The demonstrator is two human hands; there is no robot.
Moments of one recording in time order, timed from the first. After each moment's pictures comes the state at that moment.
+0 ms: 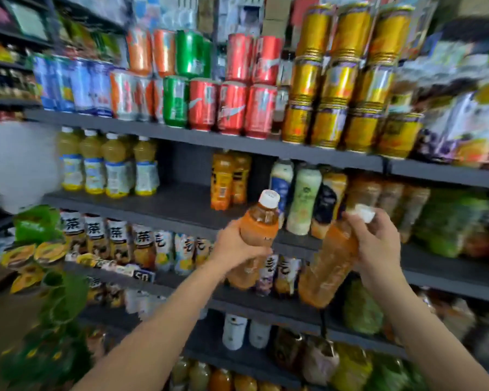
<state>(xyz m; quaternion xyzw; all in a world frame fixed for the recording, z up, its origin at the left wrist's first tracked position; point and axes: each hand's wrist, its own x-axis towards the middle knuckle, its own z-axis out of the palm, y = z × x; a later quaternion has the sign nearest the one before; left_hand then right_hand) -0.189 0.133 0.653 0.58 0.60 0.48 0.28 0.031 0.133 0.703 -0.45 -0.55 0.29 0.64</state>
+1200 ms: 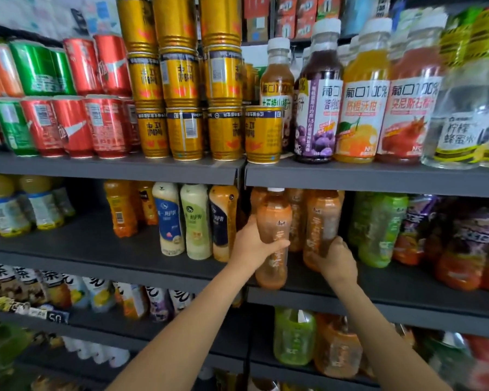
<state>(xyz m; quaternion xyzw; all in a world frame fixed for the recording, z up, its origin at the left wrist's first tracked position) 0.086 0.297 0.680 0.61 0.62 0.44 0.21 0.253 0.350 0.632 -0.69 -0.61 0.17 0.35</state>
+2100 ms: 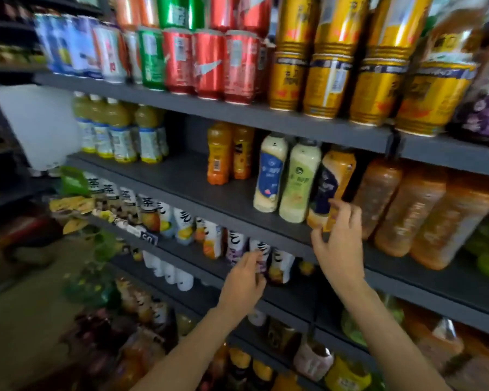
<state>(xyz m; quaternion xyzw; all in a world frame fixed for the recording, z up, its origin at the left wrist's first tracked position) -0.068 0.178 0.542 0.58 0.72 0.37 0.12 0.081 0.244 0.647 -0.43 -0.78 0.05 0.46</state>
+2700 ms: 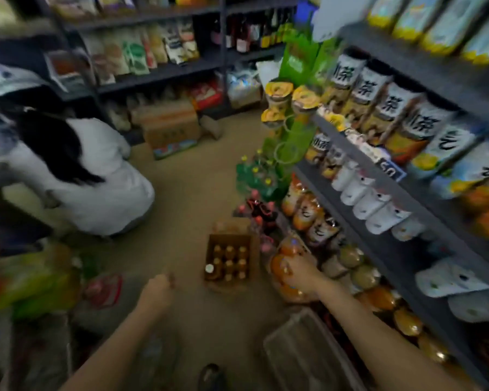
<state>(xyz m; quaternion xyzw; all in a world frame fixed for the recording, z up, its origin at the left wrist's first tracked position) -0.461 -0.331 0.335 0.08 0.93 0.15 0.32 -0.355 -0.035 0.366 -0.20 -0.90 0.25 -0.28</state>
